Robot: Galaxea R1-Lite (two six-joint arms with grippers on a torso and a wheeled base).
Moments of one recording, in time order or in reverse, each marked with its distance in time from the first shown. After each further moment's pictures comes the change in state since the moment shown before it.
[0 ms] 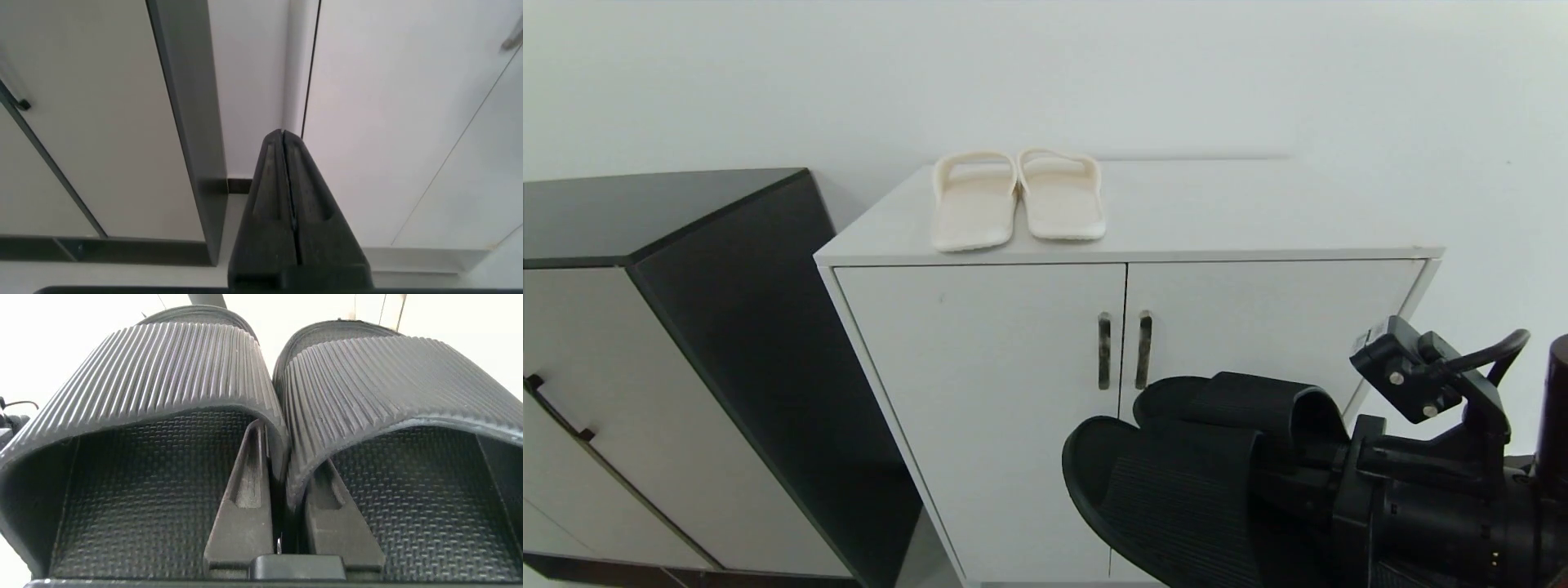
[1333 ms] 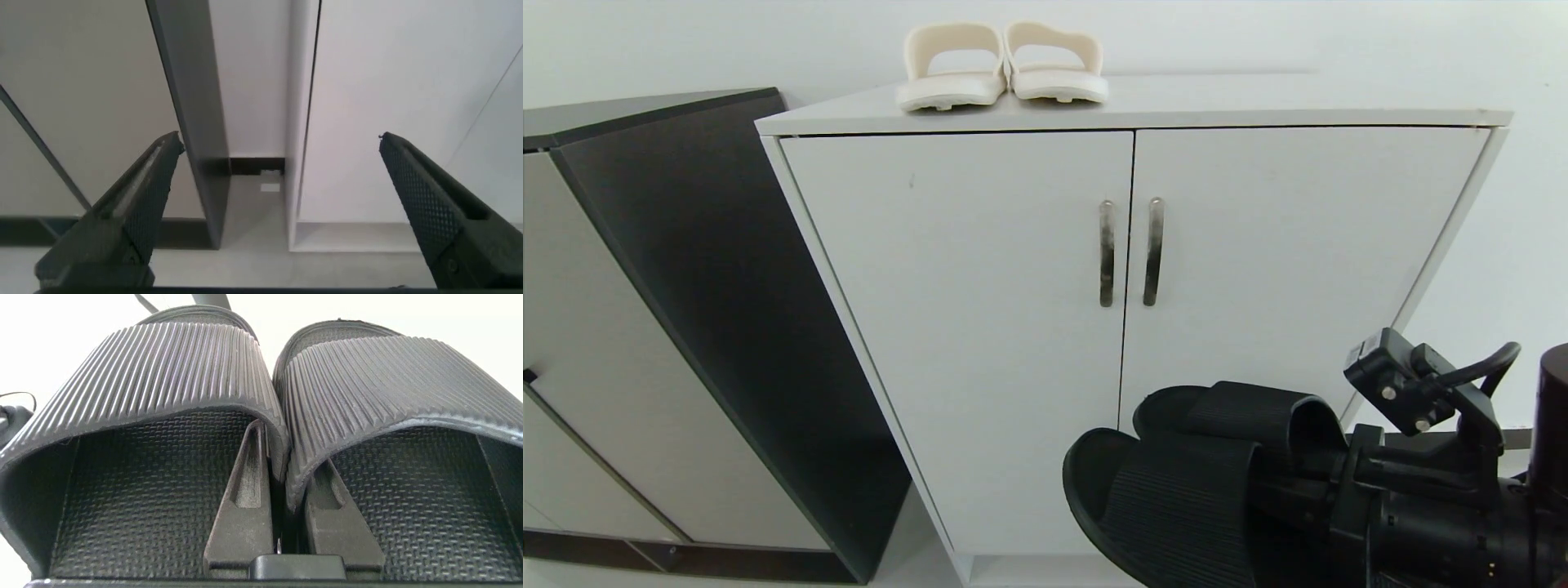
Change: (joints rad) left arm 0.000 0.000 0.000 -0.002 0.000 0.045; right arm 0.006 0.005 0.016 0.000 0.001 -0.006
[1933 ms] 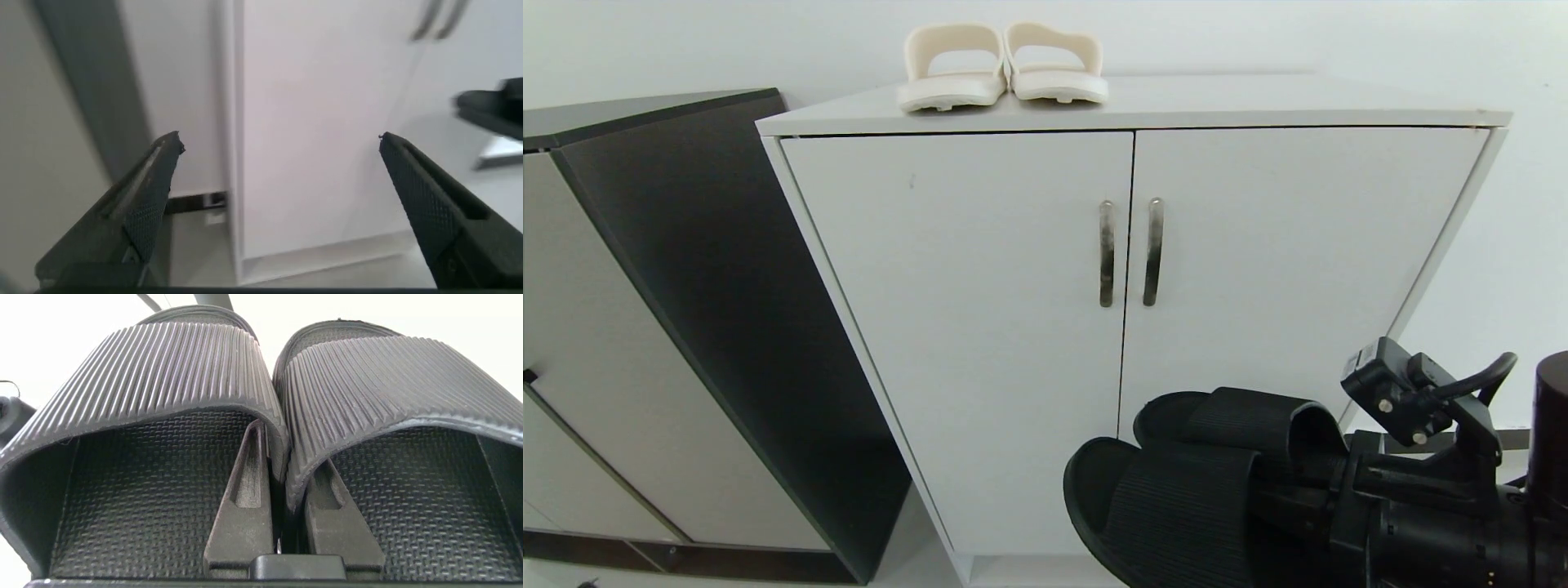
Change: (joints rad) left arm -0.004 0.387 -0.266 -0.131 -0.281 -0.069; right arm 0.002 0.000 0.013 -0.002 -0.001 -0.016
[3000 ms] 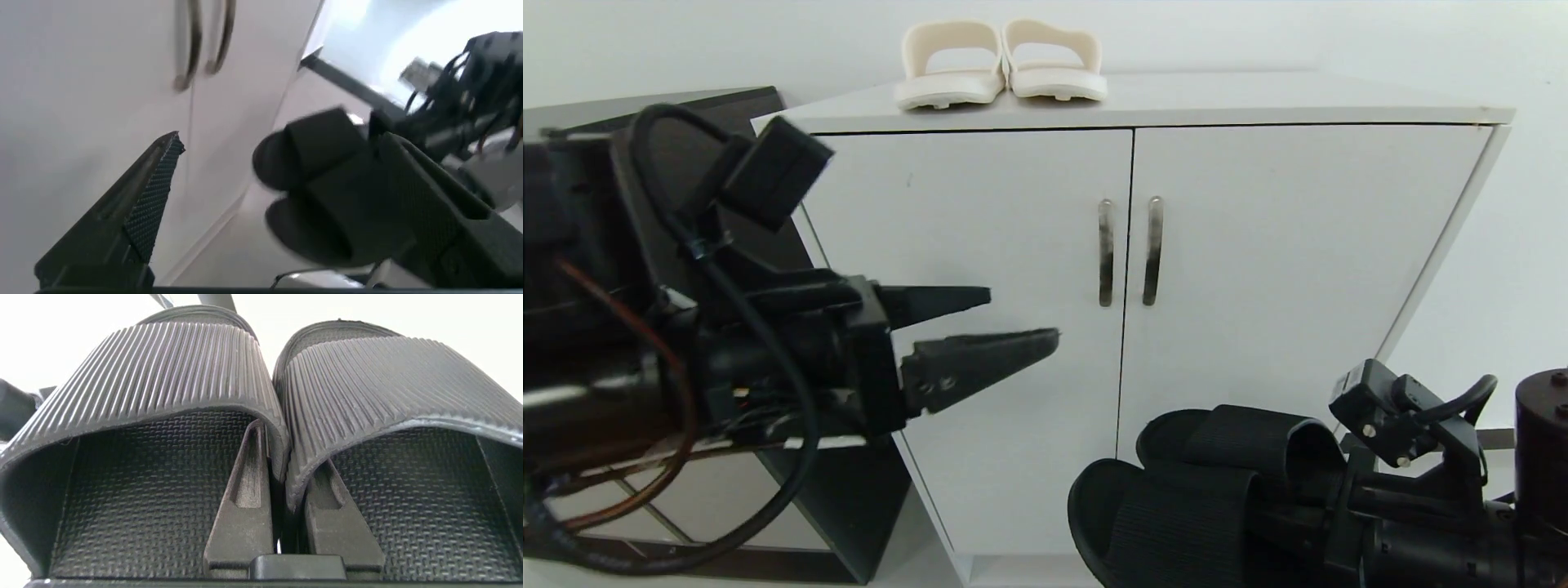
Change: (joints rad) left arm -0.584 0.951 -0.579 -0.279 -0.197 -0.080; right arm 0.000 0.013 0.029 0.004 -0.002 -0.007
